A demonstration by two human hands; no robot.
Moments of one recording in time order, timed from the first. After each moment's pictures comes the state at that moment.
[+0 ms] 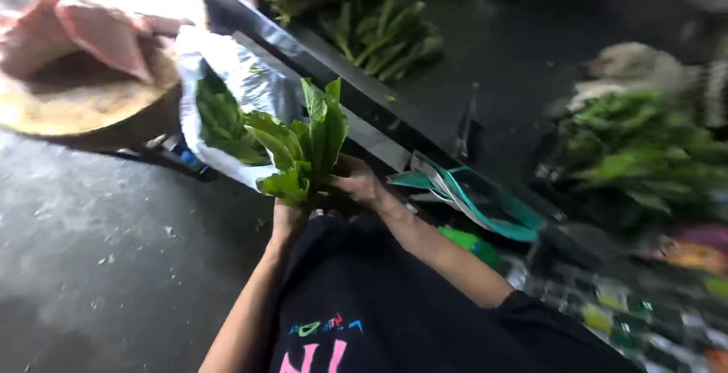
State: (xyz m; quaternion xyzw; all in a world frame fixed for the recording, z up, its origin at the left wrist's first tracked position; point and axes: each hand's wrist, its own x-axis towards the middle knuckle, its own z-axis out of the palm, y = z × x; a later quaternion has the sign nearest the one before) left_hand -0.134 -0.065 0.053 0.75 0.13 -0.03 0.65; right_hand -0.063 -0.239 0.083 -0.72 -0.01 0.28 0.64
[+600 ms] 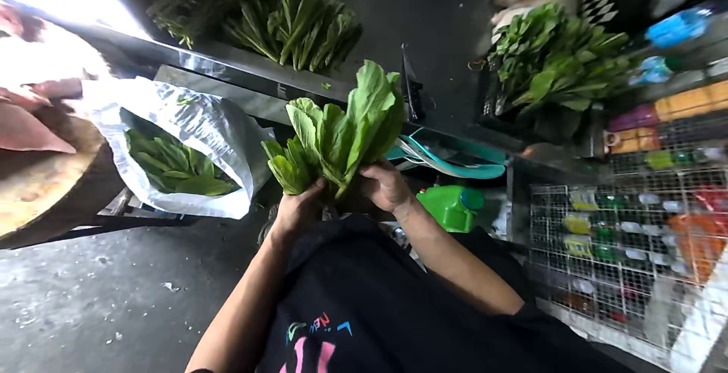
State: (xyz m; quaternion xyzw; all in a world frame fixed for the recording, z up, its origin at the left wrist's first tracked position) left_hand -0.101 -0.119 0.063 0.46 0.04 -0.26 0.85; right_hand -0.125 -0.324 0.092 -0.50 0.13 0.07 0.86
